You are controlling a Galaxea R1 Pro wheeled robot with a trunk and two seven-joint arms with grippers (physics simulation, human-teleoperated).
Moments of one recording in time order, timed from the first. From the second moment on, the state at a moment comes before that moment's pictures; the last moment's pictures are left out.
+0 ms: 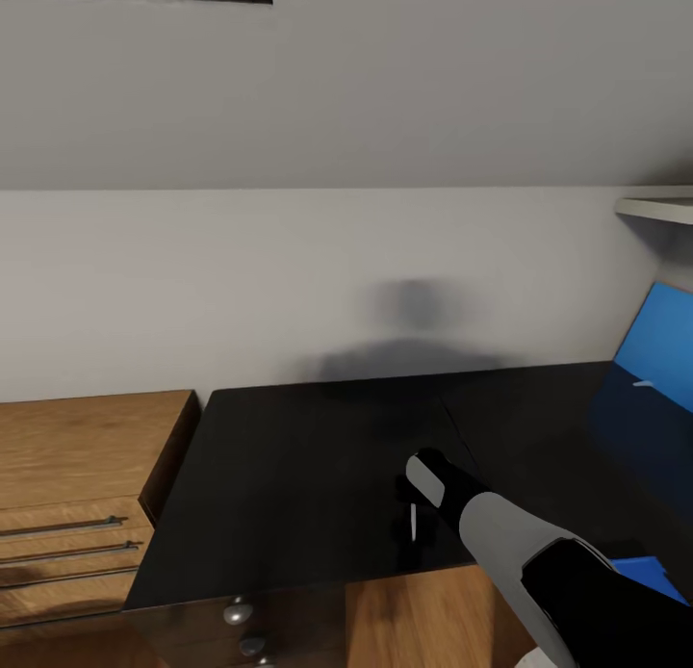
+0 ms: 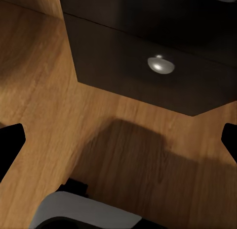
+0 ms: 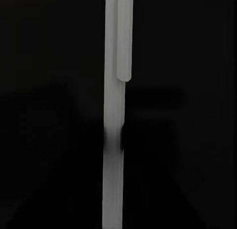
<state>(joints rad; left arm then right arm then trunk) 0.02 -0.07 0.16 -0.35 0.24 -0.50 -0.05 -0.96 0.13 0.46 -0.24 -0.78 0.58 -0.45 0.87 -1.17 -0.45</state>
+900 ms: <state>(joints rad) 0.02 -0.07 0.16 -0.35 0.24 -0.50 -0.05 -0.96 0.12 0.46 -0.25 -0.78 0.58 -0.45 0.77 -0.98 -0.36</state>
